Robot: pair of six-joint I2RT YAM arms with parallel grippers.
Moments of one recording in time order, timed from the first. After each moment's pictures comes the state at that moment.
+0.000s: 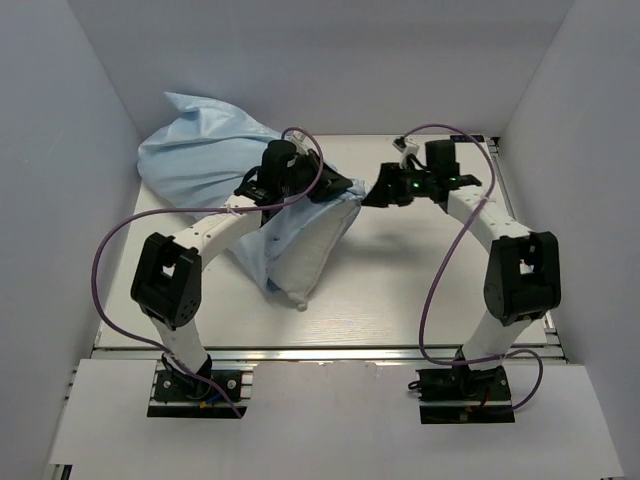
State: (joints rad) left arm -0.52 1.76 1.38 0.06 0.40 -1.07; right arm 0.26 1.74 1.32 -0.24 -0.73 0.22
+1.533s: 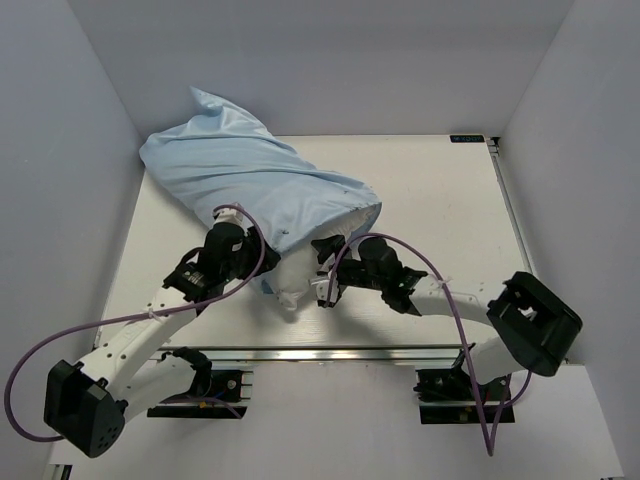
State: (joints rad) left arm -0.52 0.96 0.70 -0.38 -0.07 -0.74; right arm 0.89 1.42 0.61 0.47 -0.35 -1.24
